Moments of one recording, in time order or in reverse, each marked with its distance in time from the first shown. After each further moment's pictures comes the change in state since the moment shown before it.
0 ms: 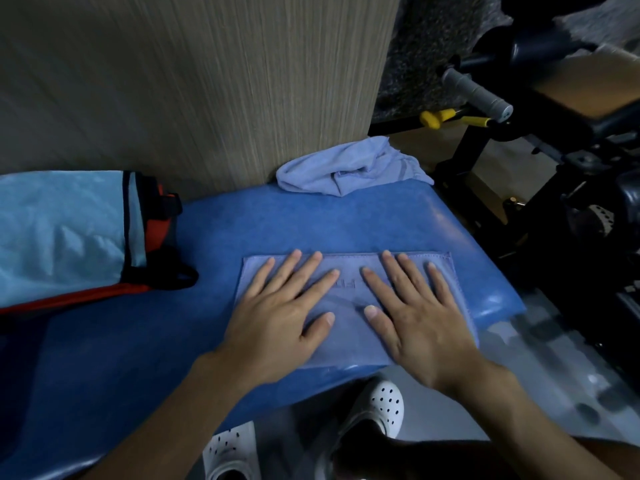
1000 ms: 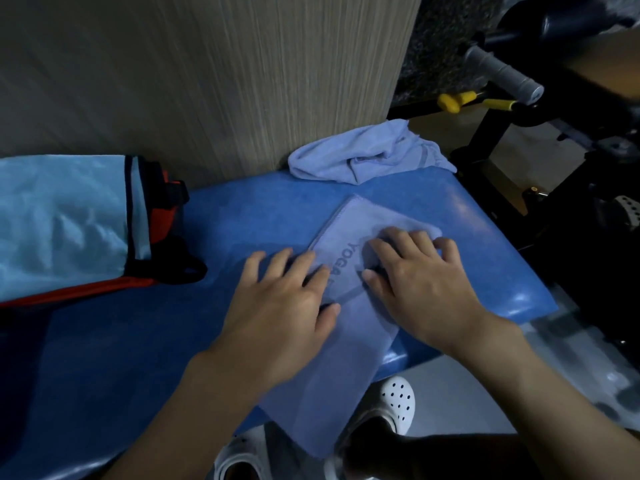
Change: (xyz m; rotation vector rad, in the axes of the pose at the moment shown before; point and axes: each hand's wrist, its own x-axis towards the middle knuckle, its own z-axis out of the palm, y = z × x) left_hand 0.000 0.001 -0.034 0.085 -0.022 -0.077; right_hand 0.049 -0.019 -0.027 -0.059 -0.040 0.004
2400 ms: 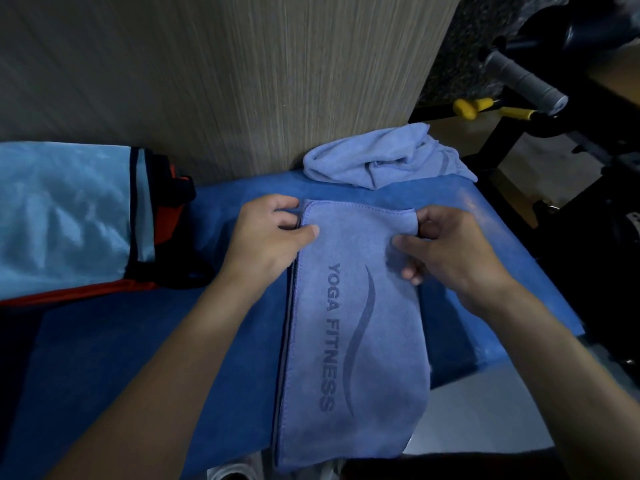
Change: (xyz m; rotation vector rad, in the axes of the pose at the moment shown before) left_hand 0.076 -0.049 0.004 -1.261 0.183 -0.635; right_hand 0.053 0.015 -0.009 1.242 0.031 0.399
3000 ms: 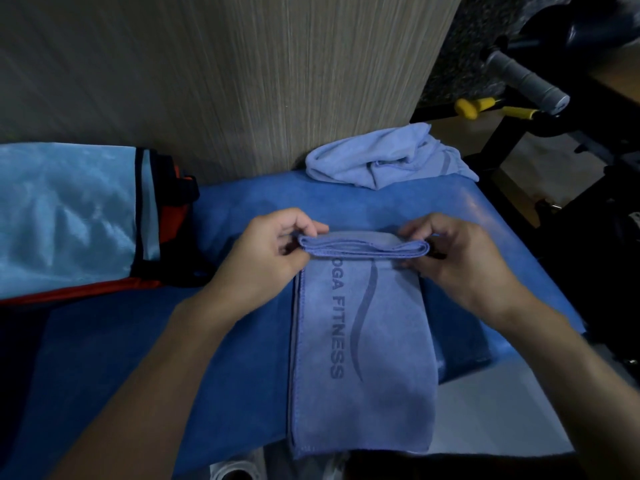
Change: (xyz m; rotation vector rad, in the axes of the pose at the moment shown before) left_hand -0.016 -0.015 -0.017 0.082 -0.265 0.331; right_hand -0.008 0.018 -0.015 -0.248 -0.064 -0.376
